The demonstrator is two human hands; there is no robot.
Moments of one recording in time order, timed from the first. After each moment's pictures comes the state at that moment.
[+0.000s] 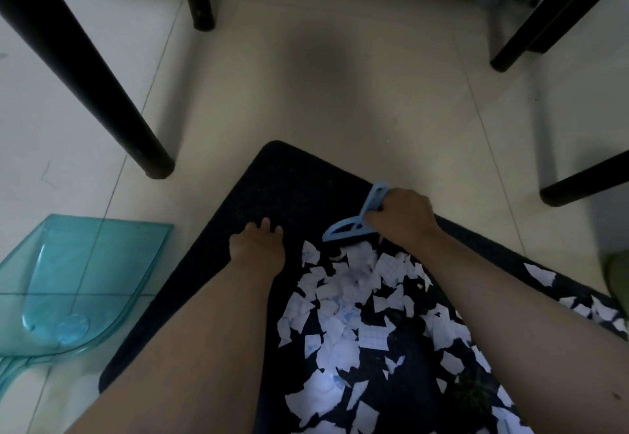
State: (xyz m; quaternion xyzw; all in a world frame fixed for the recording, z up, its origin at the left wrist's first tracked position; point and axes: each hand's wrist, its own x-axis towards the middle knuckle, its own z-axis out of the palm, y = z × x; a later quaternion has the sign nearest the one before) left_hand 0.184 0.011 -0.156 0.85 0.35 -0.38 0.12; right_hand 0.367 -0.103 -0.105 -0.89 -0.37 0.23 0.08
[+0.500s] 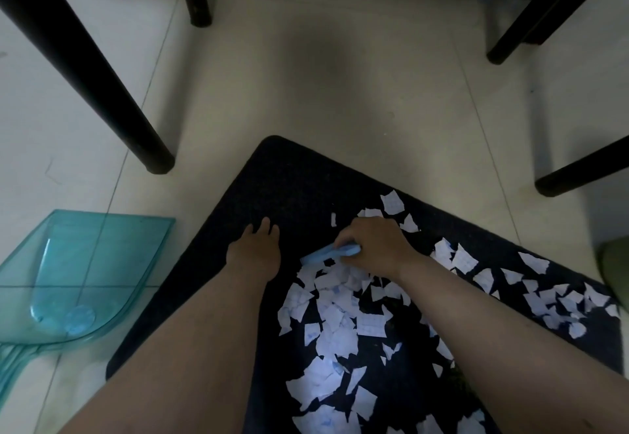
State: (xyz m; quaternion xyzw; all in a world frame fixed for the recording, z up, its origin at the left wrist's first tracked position) left_hand 0.166 0.003 -0.179 0.84 0.37 -0.35 0.19; right_hand 0.323 -0.126 -0.112 -0.79 -0.55 0.28 0.00
